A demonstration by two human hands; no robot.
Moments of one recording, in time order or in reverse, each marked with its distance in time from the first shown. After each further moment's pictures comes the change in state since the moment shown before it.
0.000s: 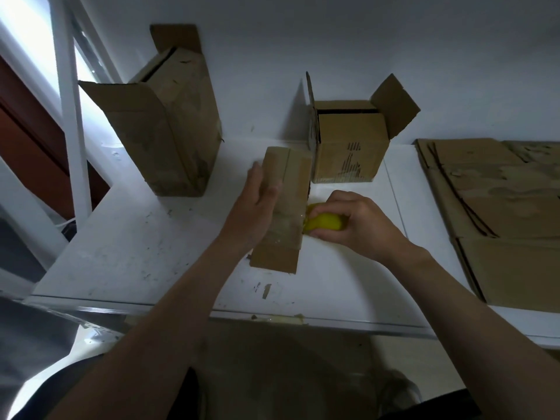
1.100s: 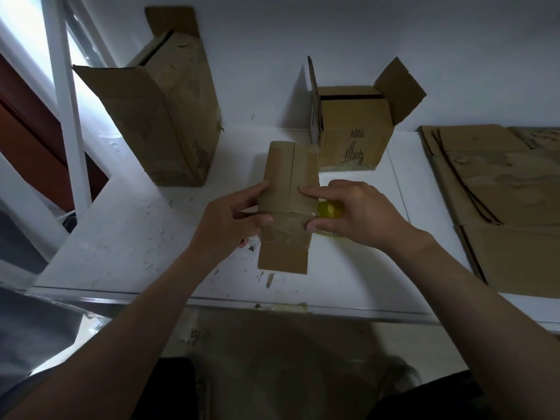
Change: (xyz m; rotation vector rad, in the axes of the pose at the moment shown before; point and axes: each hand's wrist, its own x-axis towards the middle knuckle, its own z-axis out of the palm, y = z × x) left_hand -0.031 -0.036 -0.034 -0.181 -0.016 0.035; right_hand 0.007 -0.012 0.000 -0.149 -0.172 0.222
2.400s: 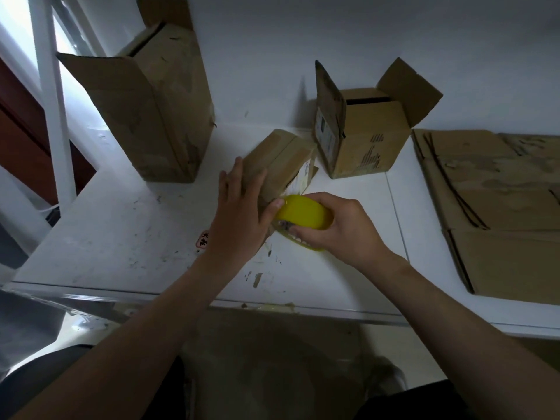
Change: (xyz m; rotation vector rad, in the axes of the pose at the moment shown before) left_hand 0.014 -0.003 0.047 0.739 0.181 0.167; right_hand -0.019 -0.016 0.020 0.349 0.156 0.124
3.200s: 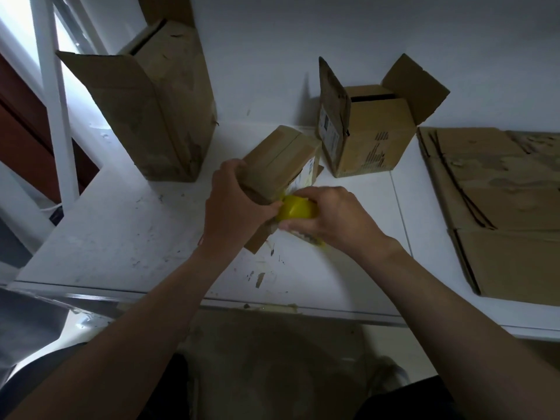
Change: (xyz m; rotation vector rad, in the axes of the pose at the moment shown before) left_hand 0.017 -0.008 -0.005 -0.191 0.192 -0.145; right_hand 0.025 -0.017 0.000 -0.286 -0.109 -0.019
